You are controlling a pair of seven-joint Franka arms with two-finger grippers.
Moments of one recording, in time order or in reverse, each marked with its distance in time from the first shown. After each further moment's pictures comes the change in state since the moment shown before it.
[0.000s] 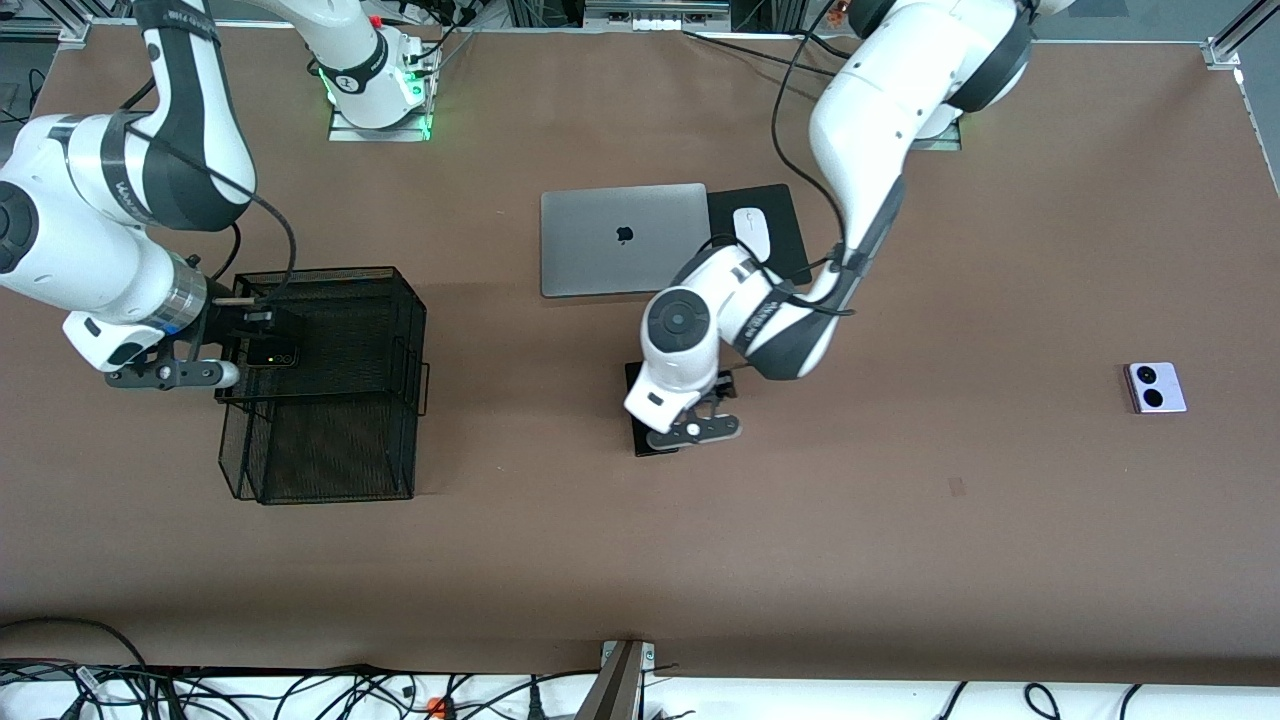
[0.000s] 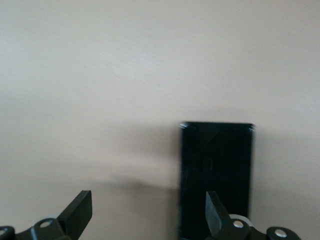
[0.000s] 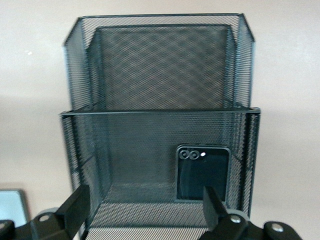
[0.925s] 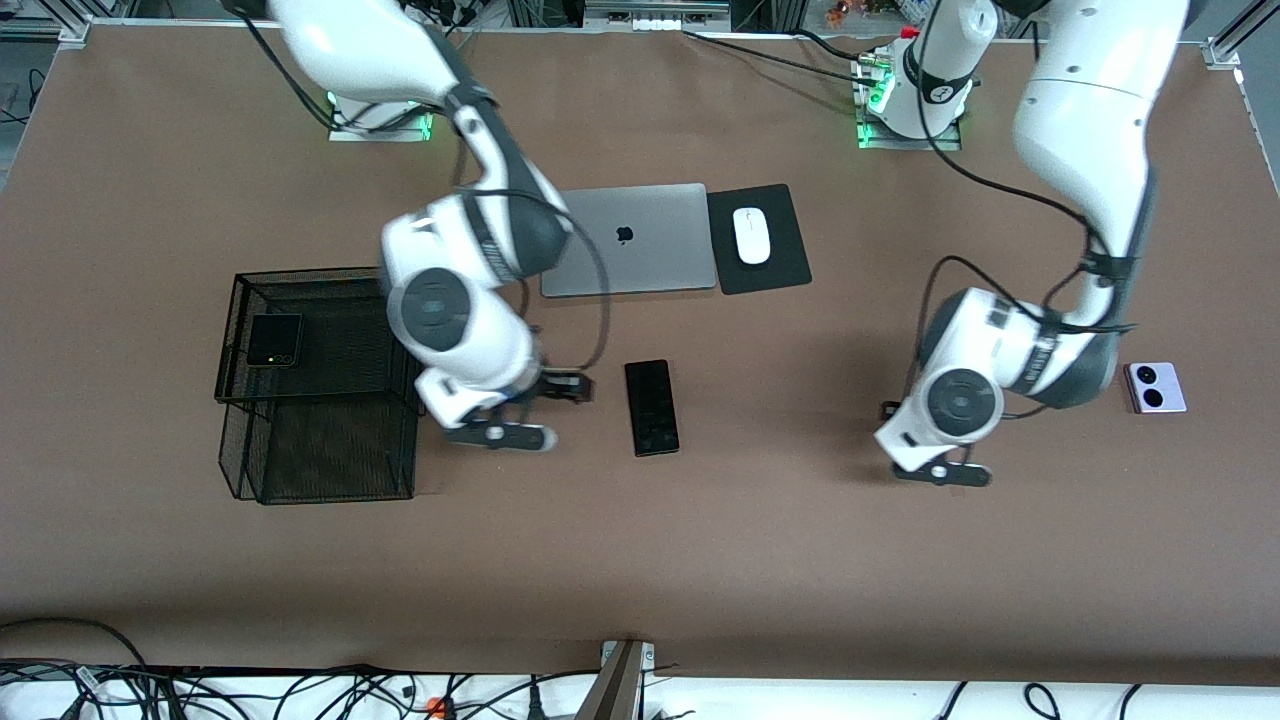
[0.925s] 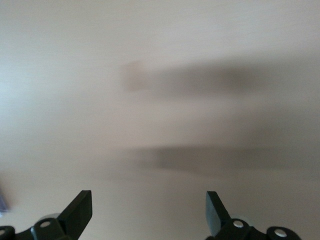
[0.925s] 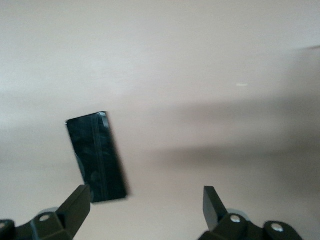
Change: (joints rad) left arm 0.496 -0.277 0.027 -0.455 0.211 -0.029 0.661; right arm 0.262 0.604 0.168 0.646 0.189 0.104 0.593
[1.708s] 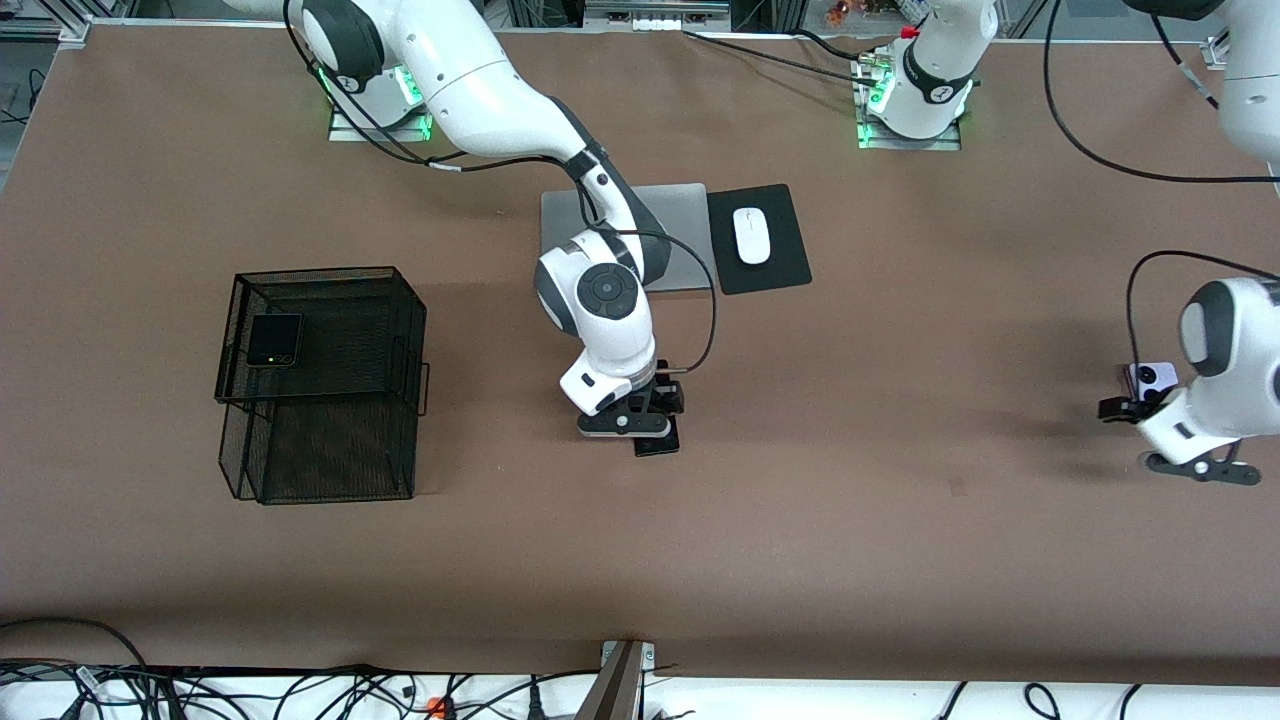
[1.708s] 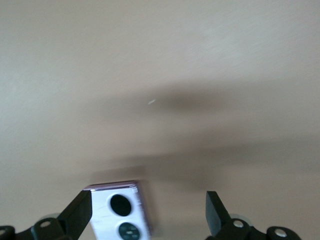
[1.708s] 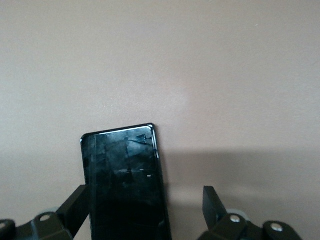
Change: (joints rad) left arm 0.548 -0.028 -0.067 -0.062 0.013 0.235 0.457; right arm 0.126 0.227 -0.004 0.028 -0.101 0.363 0.106
